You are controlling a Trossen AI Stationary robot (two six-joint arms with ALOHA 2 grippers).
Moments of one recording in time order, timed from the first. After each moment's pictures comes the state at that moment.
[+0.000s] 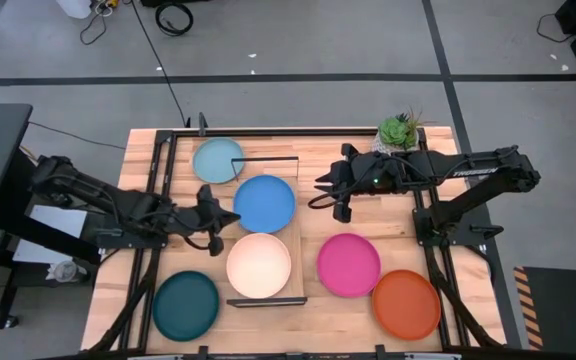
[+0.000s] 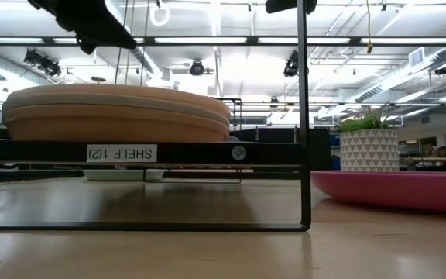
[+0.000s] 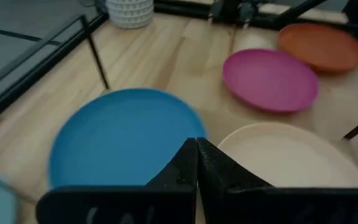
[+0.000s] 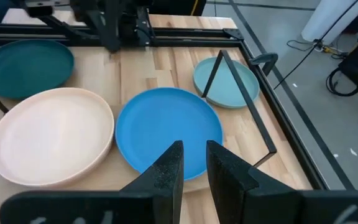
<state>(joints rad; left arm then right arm) -0.36 0.94 0.70 -0.32 -0.57 -0.37 0.08 1.29 1.30 -0.59 0.29 0.03</state>
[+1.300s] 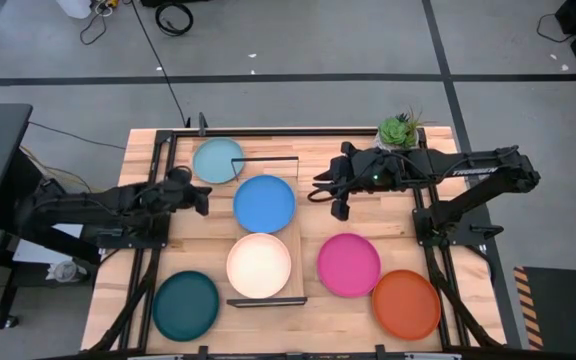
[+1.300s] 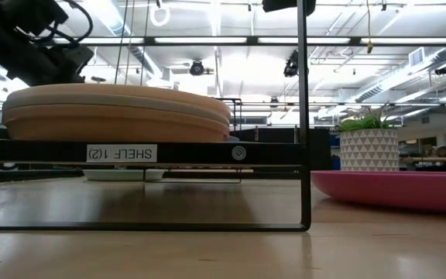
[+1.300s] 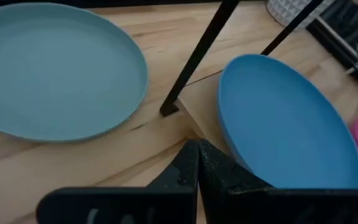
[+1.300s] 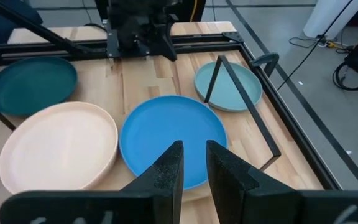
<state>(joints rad) 0.12 0.48 0.31 -0.45 -0.44 -0.80 0.06 1.29 1.30 -0.56 0.27 0.08</state>
